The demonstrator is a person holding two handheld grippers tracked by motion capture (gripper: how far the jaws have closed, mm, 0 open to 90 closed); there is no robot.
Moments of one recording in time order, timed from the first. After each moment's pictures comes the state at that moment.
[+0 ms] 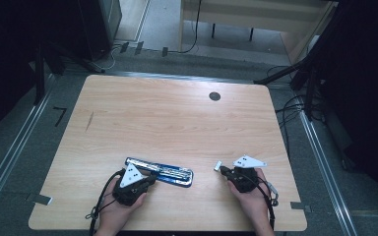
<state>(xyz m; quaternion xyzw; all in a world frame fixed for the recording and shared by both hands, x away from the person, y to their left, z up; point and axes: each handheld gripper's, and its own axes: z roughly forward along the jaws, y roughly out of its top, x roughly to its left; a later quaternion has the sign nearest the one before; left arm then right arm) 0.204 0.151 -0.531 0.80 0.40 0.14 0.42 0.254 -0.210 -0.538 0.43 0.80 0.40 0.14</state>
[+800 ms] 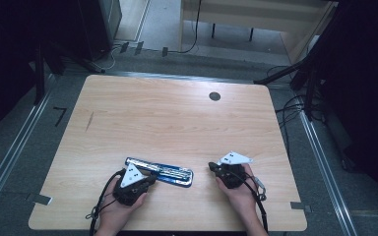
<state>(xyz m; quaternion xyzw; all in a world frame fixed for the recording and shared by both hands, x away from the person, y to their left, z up) 0.204 0.150 -0.531 0.80 0.40 0.15 0.42 0.266 -0.175 -0.539 0.41 0.81 0.41 0.15</state>
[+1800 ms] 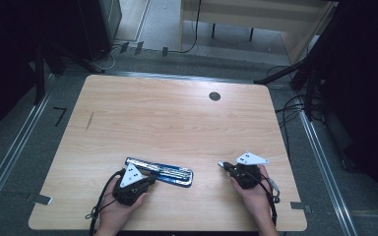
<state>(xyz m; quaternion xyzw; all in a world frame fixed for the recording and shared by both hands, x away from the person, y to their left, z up) 0.204 0.151 -0.531 0.80 0.40 0.14 0.42 0.263 -0.219 -0.535 0.43 0.79 0.39 0.17</state>
